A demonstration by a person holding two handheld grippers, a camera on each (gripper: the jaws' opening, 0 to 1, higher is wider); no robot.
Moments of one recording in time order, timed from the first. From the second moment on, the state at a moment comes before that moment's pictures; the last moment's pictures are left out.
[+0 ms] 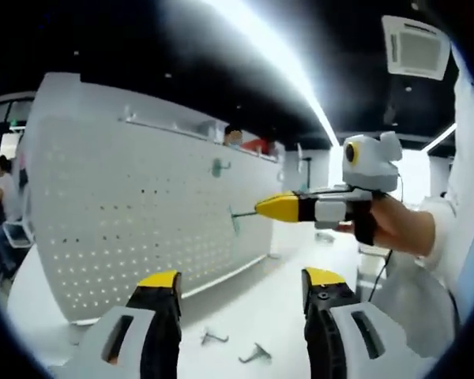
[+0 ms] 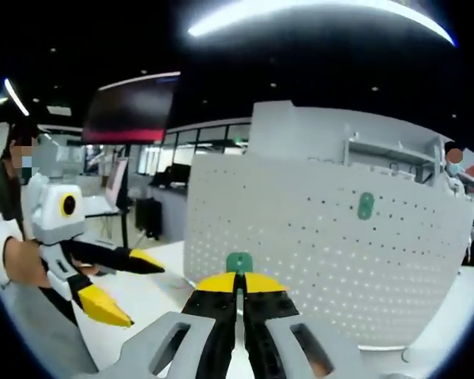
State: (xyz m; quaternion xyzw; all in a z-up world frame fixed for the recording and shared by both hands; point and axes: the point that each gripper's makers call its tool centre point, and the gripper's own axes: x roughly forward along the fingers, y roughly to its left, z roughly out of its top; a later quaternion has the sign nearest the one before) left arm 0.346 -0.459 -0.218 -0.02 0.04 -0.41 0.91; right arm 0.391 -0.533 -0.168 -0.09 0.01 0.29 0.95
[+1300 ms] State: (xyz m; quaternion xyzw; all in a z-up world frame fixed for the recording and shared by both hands) left arm 0.344 -0.466 -0.229 0.00 0.05 -0.41 0.91; right arm 0.503 -0.678 -0.079 -0.06 -0.11 0.08 0.99
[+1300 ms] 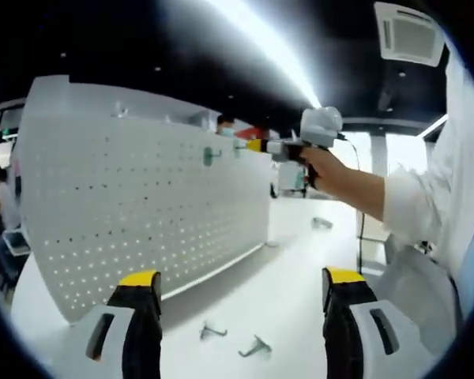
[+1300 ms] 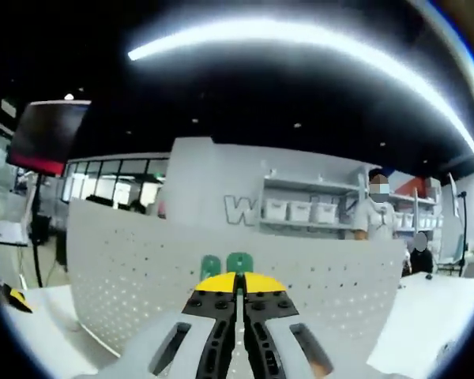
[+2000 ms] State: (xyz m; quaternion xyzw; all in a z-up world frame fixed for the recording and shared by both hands) left arm 0.345 -0.466 -0.235 0.01 0.06 -0.41 0.91; right arm 0.537 -0.686 -0.087 -0.02 -0.11 0.08 0.99
